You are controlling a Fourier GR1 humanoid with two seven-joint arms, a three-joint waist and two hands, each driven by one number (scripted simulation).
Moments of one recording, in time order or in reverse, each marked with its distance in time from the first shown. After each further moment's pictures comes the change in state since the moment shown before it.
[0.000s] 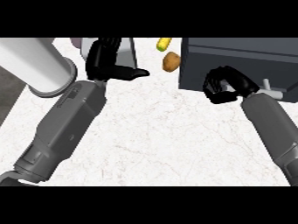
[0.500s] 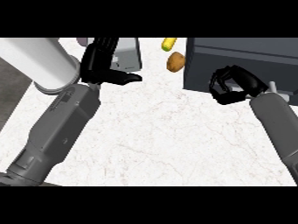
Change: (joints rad) left arm 0.048 0.034 -0.011 -0.050 0.004 -0.055 0.018; right arm 0.007 -0.032 -0.047 0.008 -0.083 0.124 -0.029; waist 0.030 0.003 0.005
